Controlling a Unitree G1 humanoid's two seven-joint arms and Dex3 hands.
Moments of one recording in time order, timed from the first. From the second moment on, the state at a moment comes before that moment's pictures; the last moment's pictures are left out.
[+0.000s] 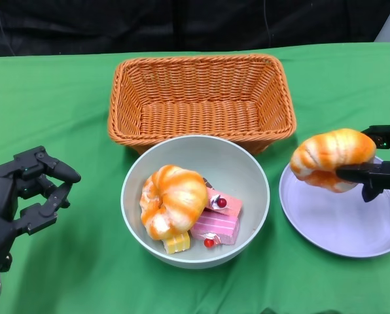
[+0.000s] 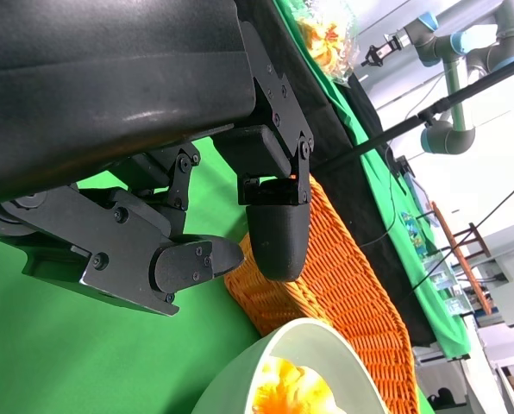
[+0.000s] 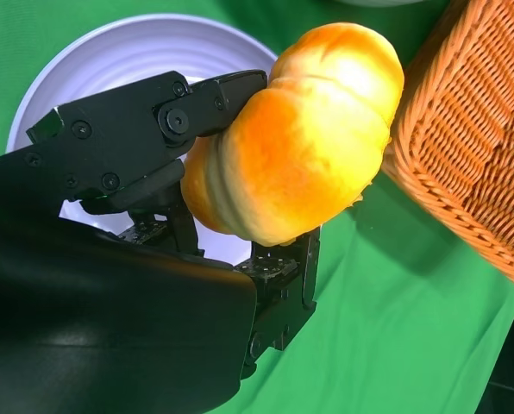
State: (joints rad) left arm -0.32 0.26 0.17 0.85 -0.02 -0.77 -0.16; right arm -0.57 -0.38 0.04 0.44 -0.01 0.59 0.43
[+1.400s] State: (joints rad) left arm -0.34 0.26 0.17 0.87 -0.02 -0.76 -0.16; right arm -0.75 -0.38 0.17 0.80 -0.13 0.59 0.49
